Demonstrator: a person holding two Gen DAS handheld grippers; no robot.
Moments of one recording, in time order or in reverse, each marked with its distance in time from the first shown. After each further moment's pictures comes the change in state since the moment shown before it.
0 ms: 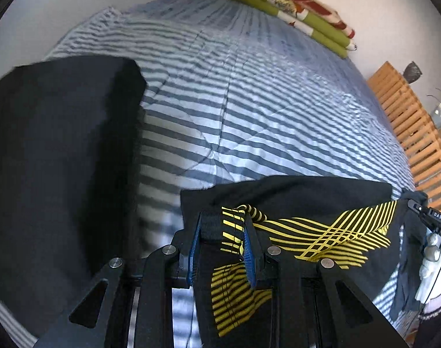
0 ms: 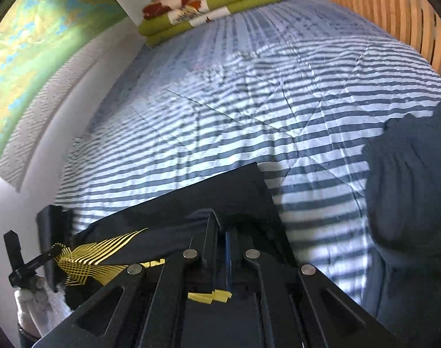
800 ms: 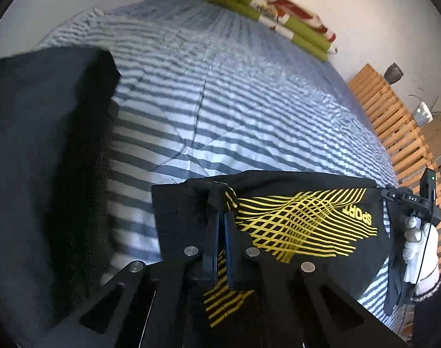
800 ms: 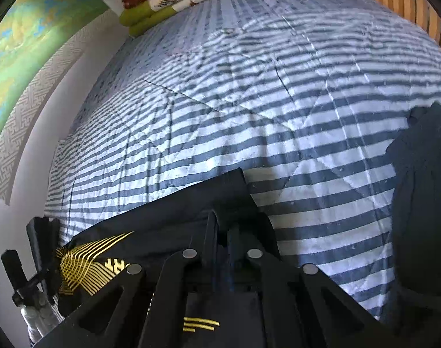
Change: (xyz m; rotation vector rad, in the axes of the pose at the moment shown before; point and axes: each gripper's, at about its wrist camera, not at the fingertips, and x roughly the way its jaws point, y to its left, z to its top) left arm -0.004 -0.007 -0.024 0.032 -0.076 -0.114; right arm 0.041 -0.021 0.018 0.041 0.062 0.007
